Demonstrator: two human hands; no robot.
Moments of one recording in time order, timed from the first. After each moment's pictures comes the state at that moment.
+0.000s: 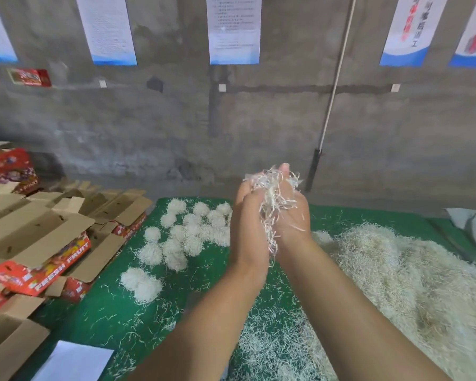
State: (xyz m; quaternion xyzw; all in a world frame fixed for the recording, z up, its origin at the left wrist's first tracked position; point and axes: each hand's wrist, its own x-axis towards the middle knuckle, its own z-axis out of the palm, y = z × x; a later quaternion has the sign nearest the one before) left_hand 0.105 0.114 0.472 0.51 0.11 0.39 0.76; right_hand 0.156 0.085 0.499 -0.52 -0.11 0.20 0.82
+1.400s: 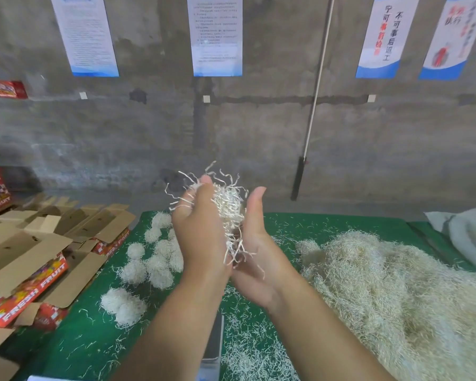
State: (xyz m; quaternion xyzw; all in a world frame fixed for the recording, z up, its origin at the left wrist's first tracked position) left_hand 0.104 0.143 0.511 0.43 0.25 0.52 0.69; right_hand 0.139 0.087 0.484 -0.43 -0.23 0.44 0.75
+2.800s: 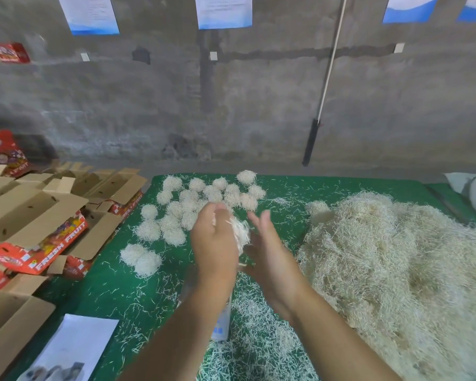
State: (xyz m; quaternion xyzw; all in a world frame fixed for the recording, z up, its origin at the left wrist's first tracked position) left_hand 0.083 0.141 0.380 0.65 0.32 0.48 0.50; right_hand 0.129 0.041 0.373 -0.51 -0.20 0.40 0.74
